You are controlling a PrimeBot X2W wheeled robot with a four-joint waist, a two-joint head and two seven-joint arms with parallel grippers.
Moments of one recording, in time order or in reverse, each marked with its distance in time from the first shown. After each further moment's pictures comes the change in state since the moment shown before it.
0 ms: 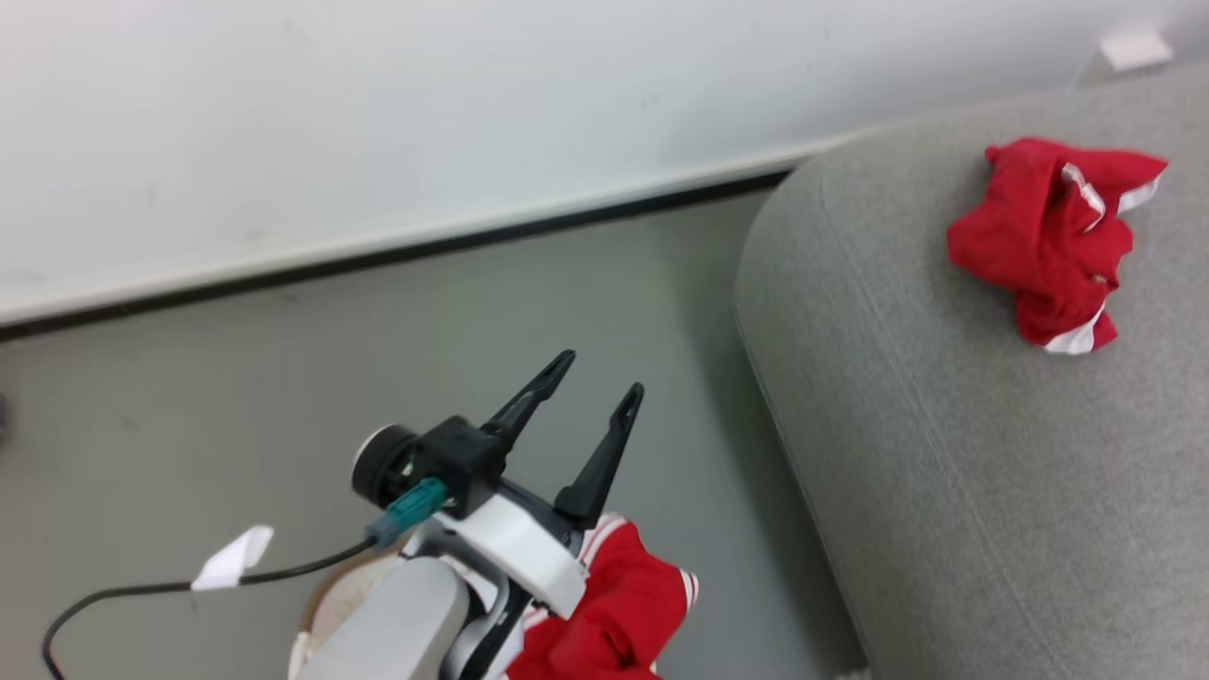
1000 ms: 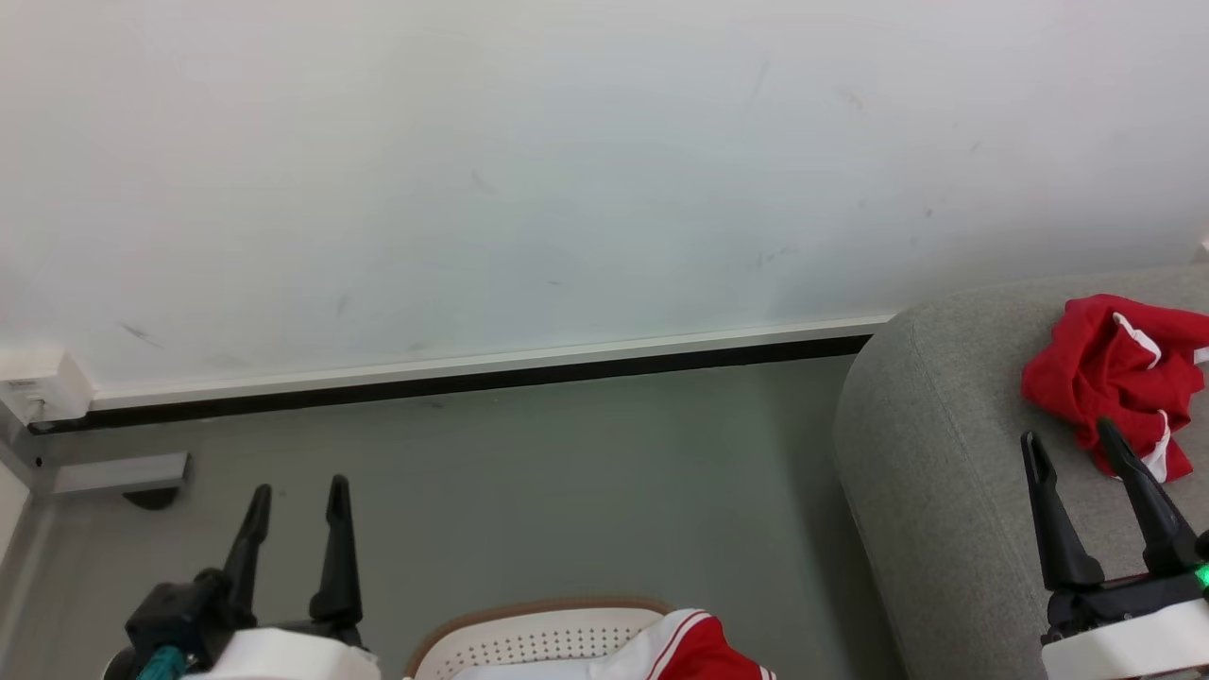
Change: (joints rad) left arm 0.432 0.026 0.468 -0.189 -0.004 0.144 -0.009; right arm 0.805 0.394 -0.650 -0.685 -0.319 0.000 -0.078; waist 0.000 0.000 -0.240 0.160
